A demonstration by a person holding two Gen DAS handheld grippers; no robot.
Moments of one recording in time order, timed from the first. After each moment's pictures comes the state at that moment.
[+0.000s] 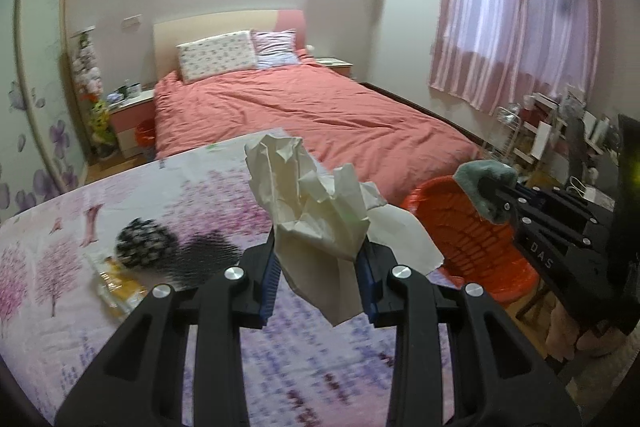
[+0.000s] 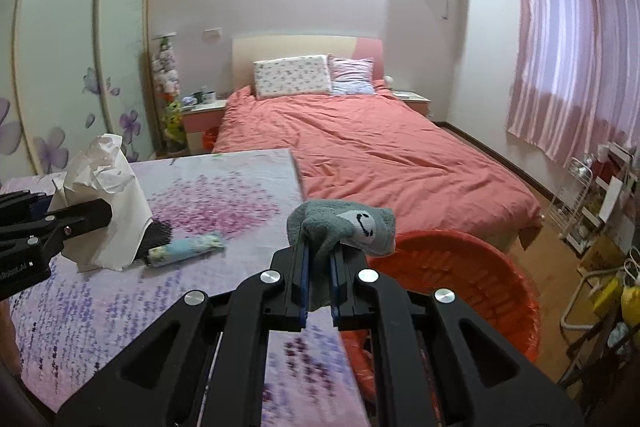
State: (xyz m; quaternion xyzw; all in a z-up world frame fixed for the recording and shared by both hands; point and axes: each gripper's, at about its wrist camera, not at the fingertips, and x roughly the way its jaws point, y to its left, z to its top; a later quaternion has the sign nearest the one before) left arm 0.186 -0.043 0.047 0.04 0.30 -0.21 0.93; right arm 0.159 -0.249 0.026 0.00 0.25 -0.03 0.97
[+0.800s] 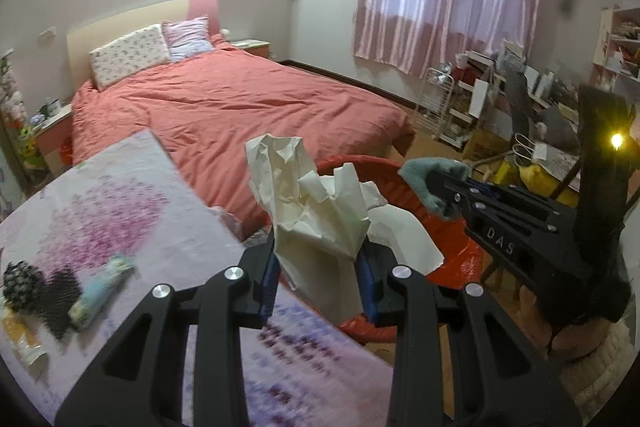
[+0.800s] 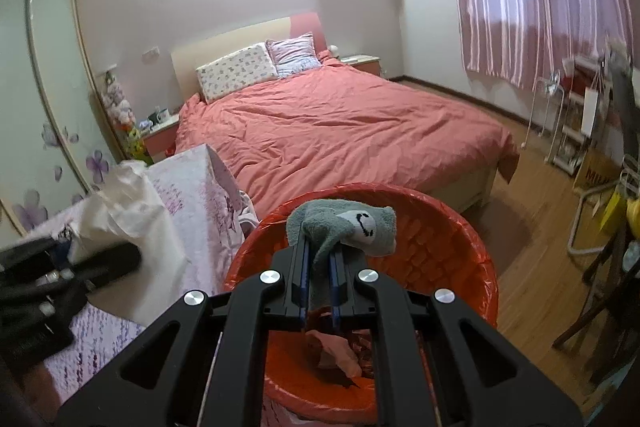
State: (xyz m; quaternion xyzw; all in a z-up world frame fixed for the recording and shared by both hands) left arm 0.201 -0.201 0.005 0.08 0.33 -0.34 0.88; right arm 0.159 -0.371 -0.008 0.13 0.28 -0.08 0.95
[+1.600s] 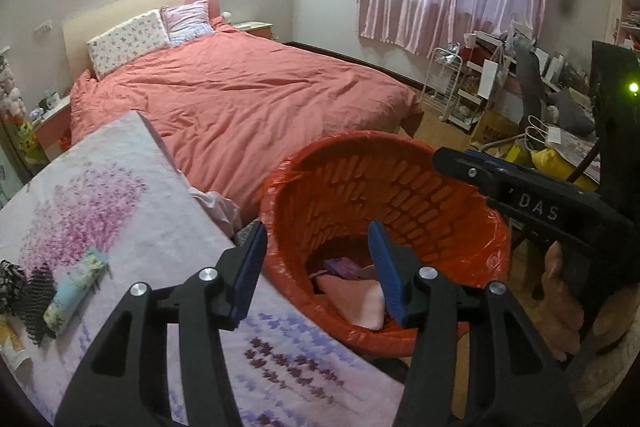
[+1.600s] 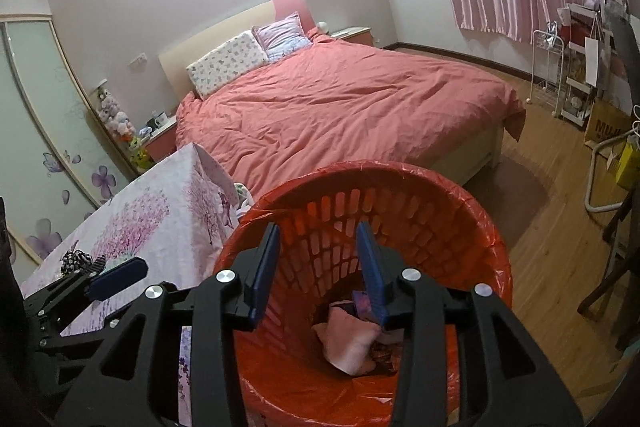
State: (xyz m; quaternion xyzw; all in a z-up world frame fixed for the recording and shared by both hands) left arm 0.222 -0.218 -0.030 0.10 0.35 -0.32 0.87; right arm 0.166 -0.395 -0.023 0.18 0.30 -0.08 0.93
